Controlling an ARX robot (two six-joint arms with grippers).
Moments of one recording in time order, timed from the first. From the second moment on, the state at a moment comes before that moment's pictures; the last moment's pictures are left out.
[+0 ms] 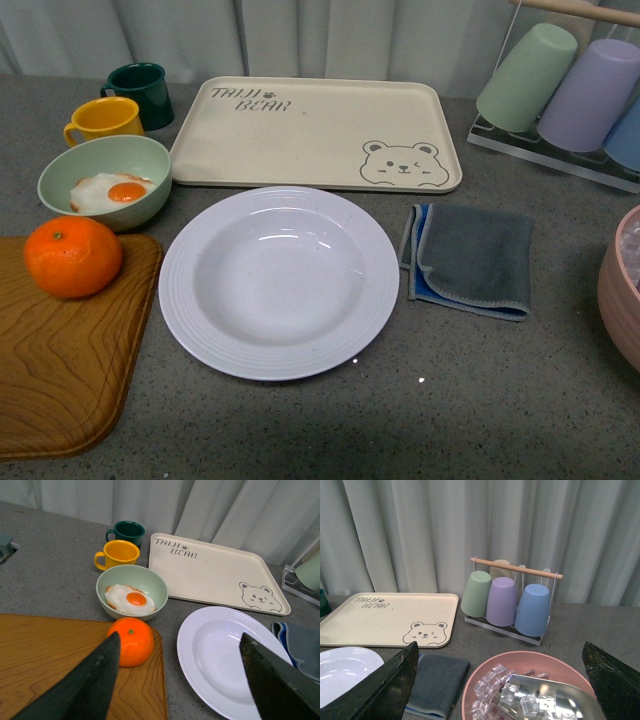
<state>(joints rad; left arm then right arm) -0.13 0.56 0.07 0.30 -0.09 -0.20 0.00 0.01 0.00 0.00 0.00 -0.01</state>
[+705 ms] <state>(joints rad) -0.16 1.75 0.48 0.58 -0.03 -0.22 0.00 0.01 0.00 0.00 0.00 -0.01</state>
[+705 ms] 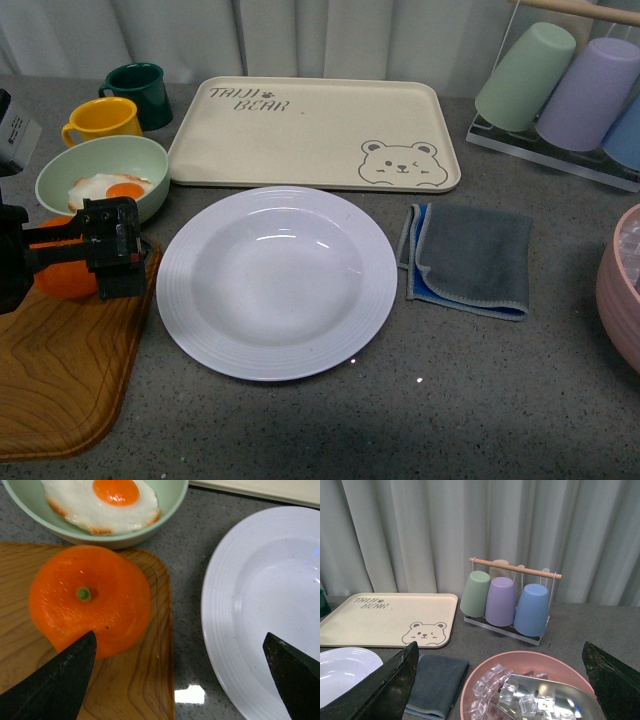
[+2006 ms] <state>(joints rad) -0.08 1.84 0.63 0.42 -0.14 -0.11 0.00 0.01 0.00 0.00 0.00 -0.01</state>
